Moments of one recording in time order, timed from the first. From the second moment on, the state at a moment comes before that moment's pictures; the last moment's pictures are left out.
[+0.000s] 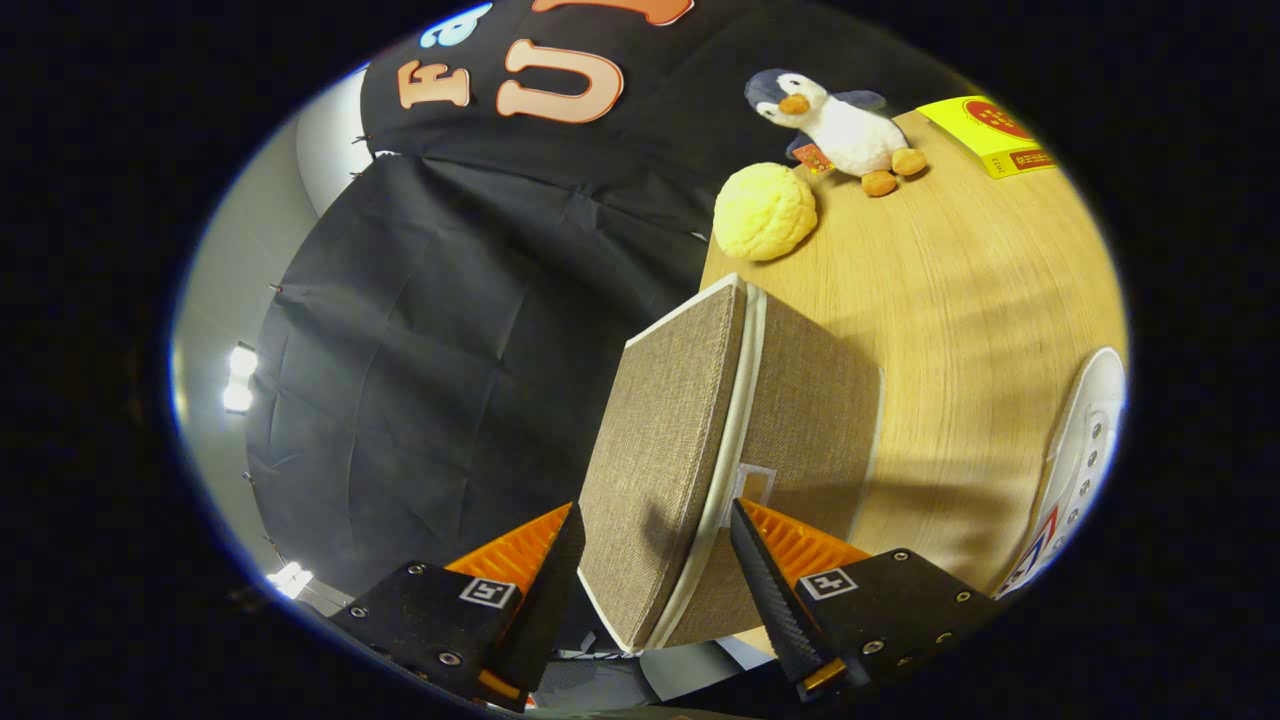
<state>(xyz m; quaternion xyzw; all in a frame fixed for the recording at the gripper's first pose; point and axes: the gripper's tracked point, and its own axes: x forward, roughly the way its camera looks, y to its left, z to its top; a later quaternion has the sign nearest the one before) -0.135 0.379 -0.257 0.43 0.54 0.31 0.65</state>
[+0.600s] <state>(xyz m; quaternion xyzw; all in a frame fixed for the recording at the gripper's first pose) -0.133 0.398 -0.236 0.49 0.56 0.31 0.59</state>
